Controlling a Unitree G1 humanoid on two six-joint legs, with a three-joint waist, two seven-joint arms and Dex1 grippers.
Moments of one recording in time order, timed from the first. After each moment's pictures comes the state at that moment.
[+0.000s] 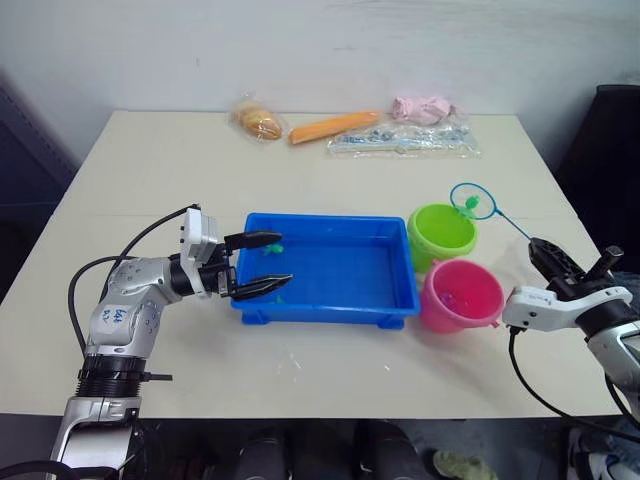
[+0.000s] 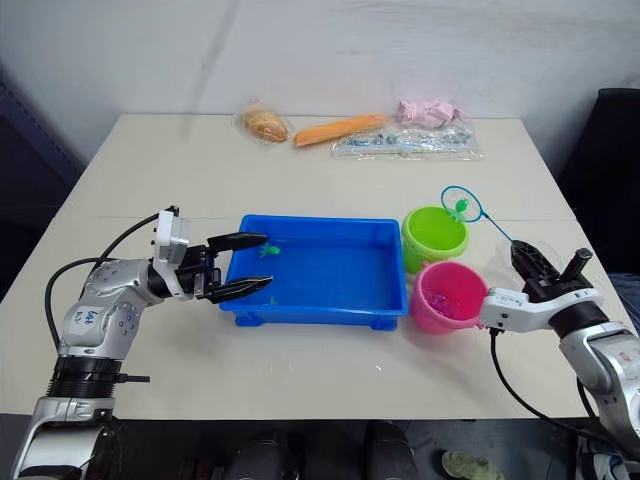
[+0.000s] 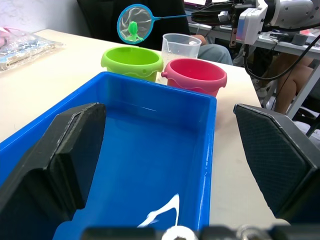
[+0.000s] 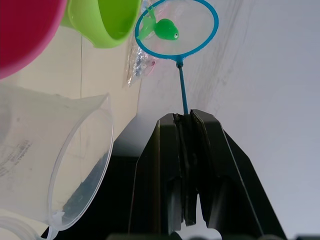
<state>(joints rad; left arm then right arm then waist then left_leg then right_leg) -0.45 0.55 0.08 0.09 -0.55 0.25 -1.16 0.17 -0.92 -0.28 -0.27 -0.79 -0.17 0.14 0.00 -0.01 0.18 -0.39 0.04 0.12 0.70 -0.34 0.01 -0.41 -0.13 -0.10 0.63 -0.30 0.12</state>
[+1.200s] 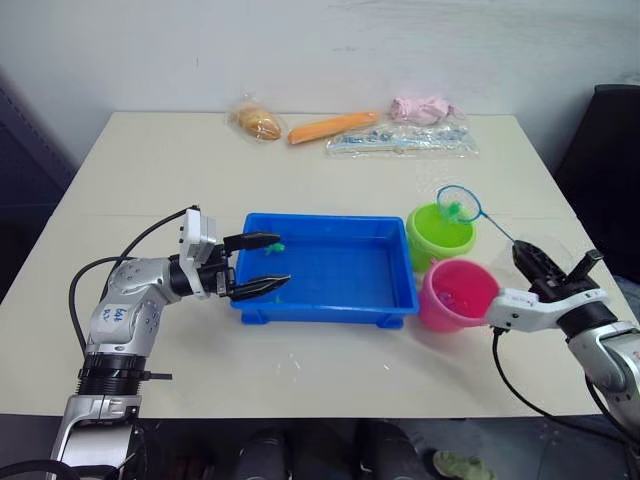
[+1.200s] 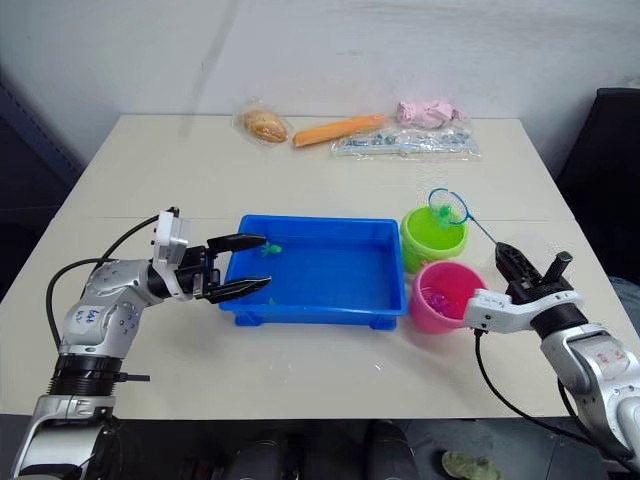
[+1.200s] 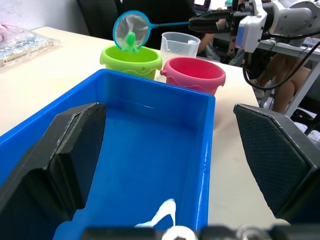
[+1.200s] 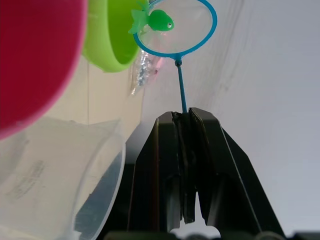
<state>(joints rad) -0.46 0.55 0.08 0.13 -0.55 0.24 -1.18 0.15 -0.85 -0.22 -0.30 -0.83 -0.15 0.16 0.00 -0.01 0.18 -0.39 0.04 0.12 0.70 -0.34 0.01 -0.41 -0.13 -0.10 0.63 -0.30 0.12</state>
